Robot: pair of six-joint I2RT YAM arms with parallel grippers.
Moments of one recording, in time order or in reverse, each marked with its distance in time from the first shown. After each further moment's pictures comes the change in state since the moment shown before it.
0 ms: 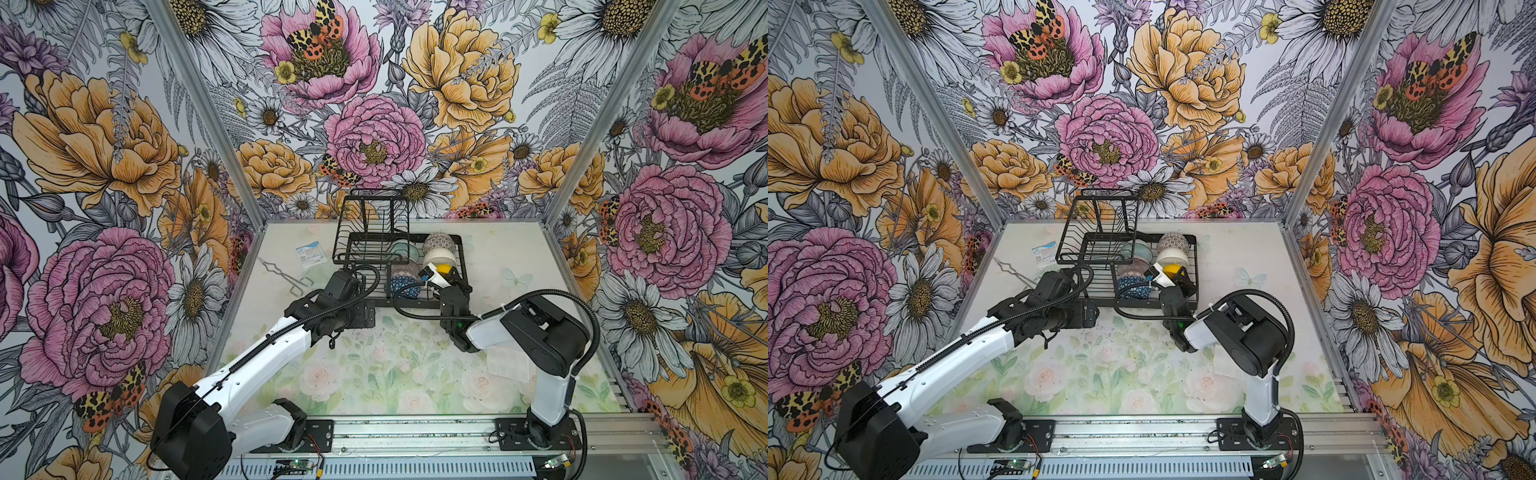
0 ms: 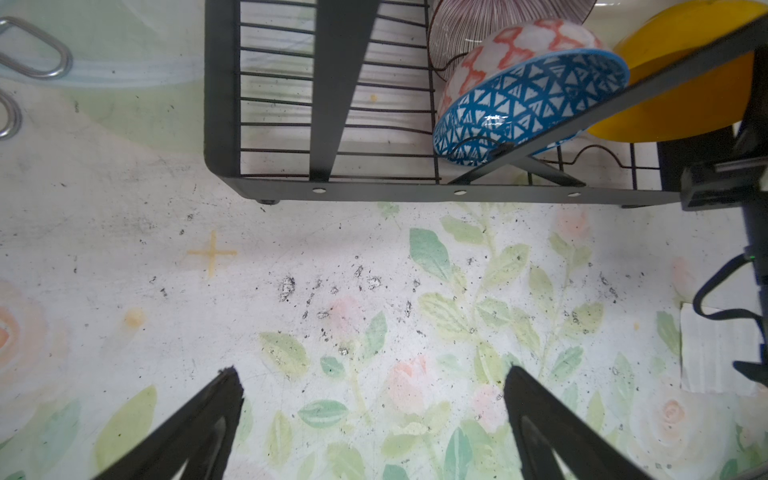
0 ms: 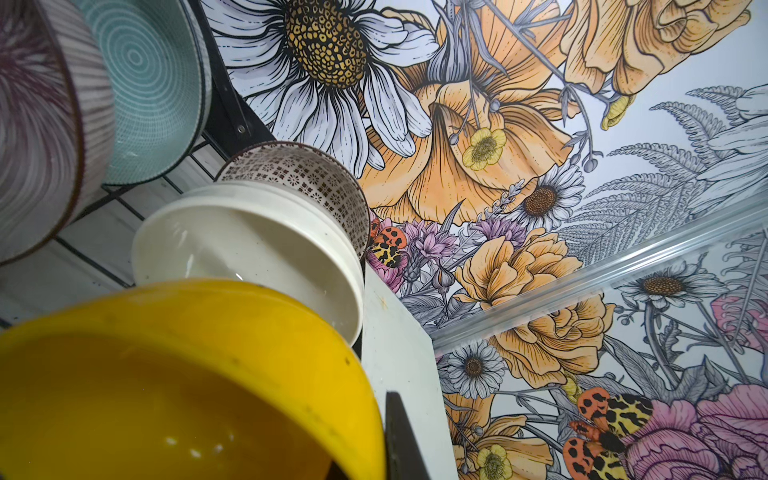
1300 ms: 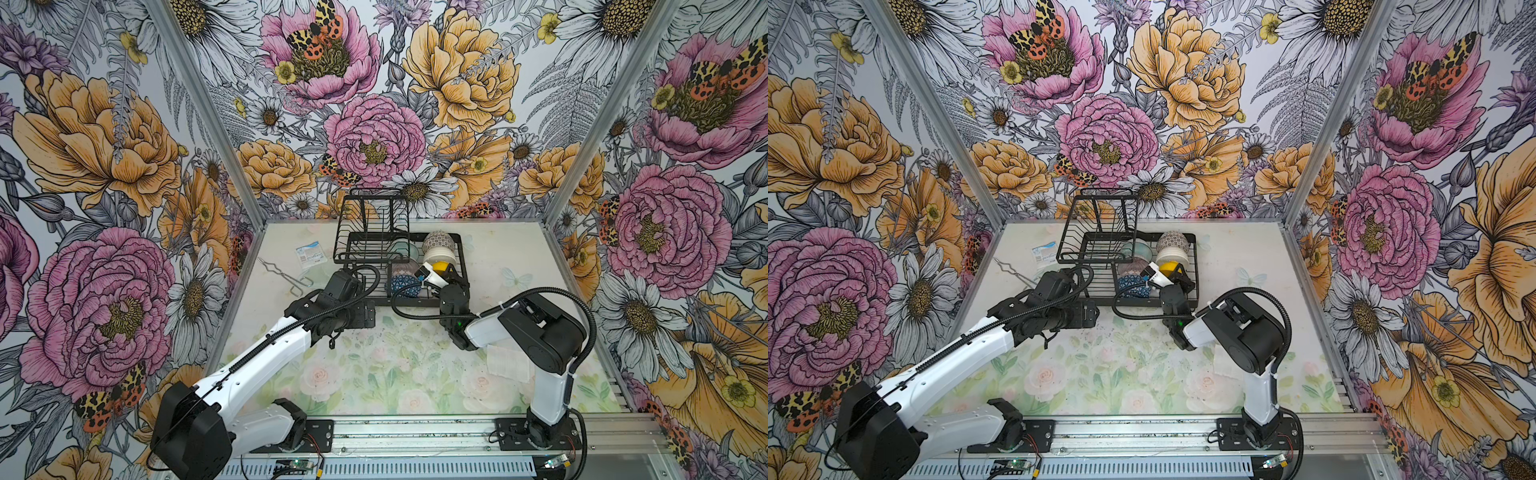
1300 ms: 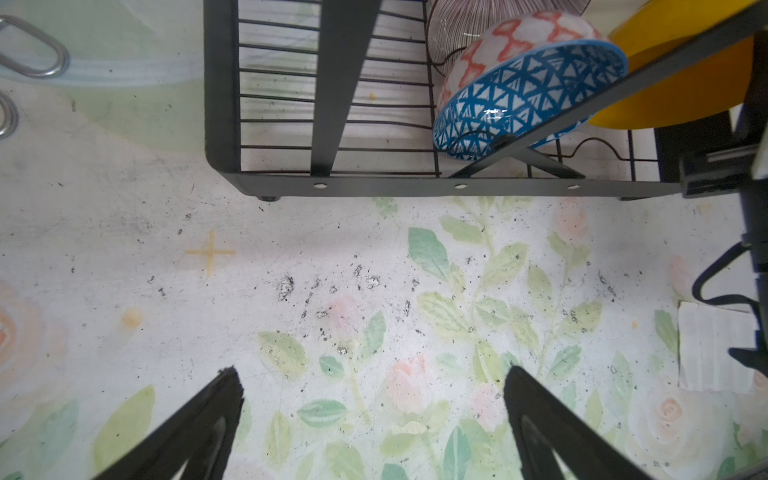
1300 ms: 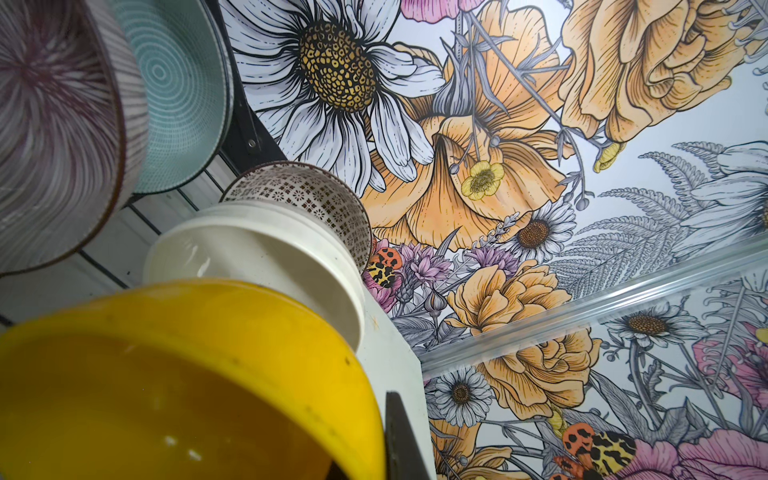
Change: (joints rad) left arm 0.000 0.000 0.000 0.000 0.004 0.000; right arm -0.018 0.019 0.033 0.039 -0.047 -0.113
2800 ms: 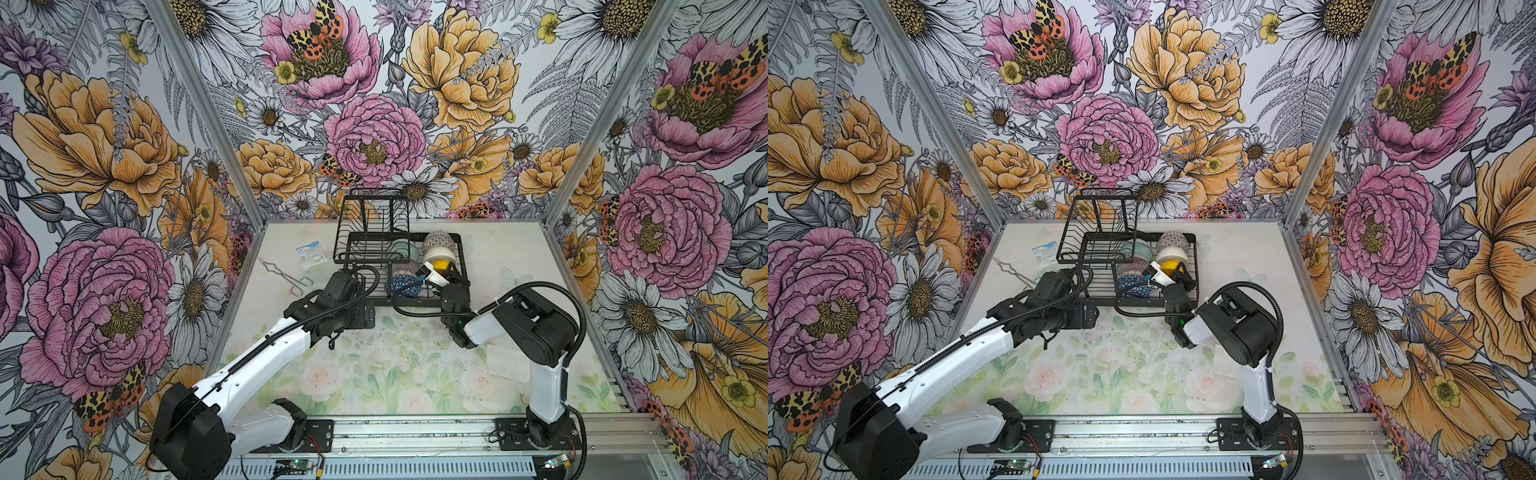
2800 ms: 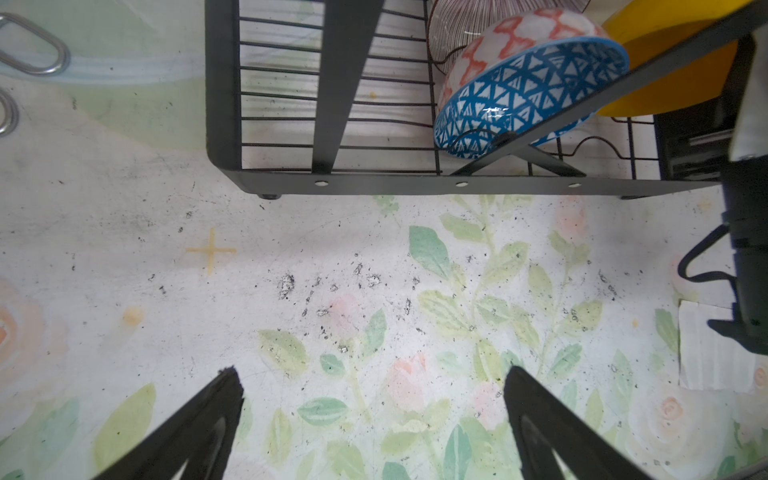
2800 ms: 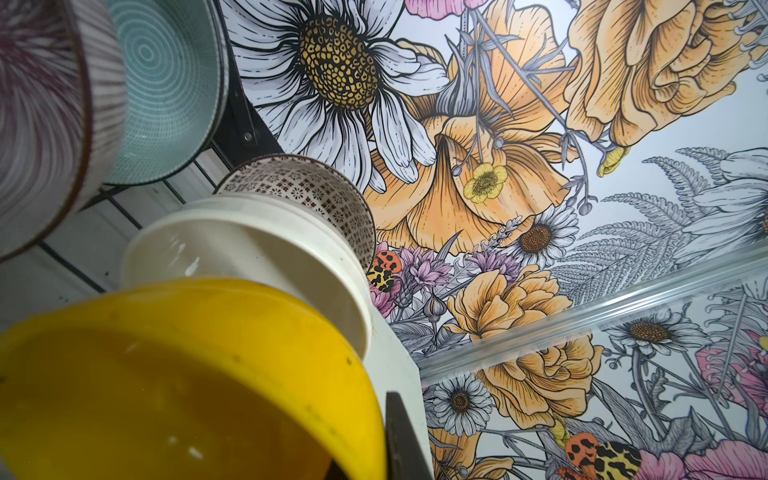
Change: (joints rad) left arm 0.000 -0.006 -0.006 0.000 0.000 0.000; right arm -0.023 0.064 0.002 0.071 -0.045 -0.021
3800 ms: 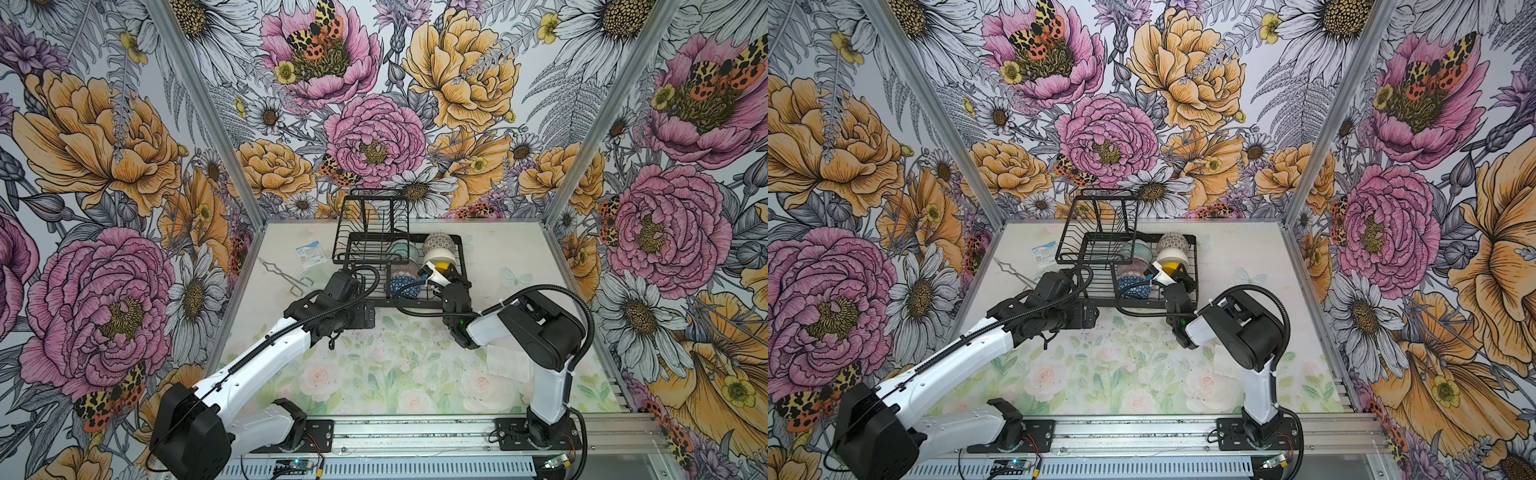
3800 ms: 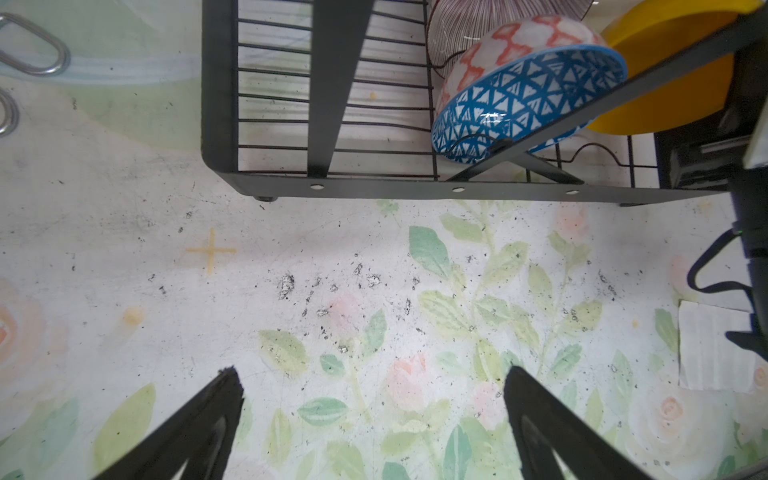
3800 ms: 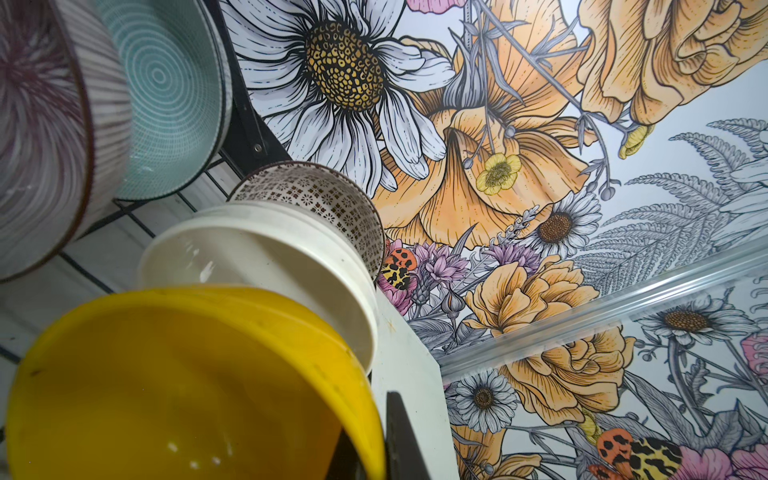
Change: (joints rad) left arm 0.000 0.000 0.000 0.000 0.000 0.000; right arm 0.001 -0.053 -0.021 -0.085 -0.026 0.104
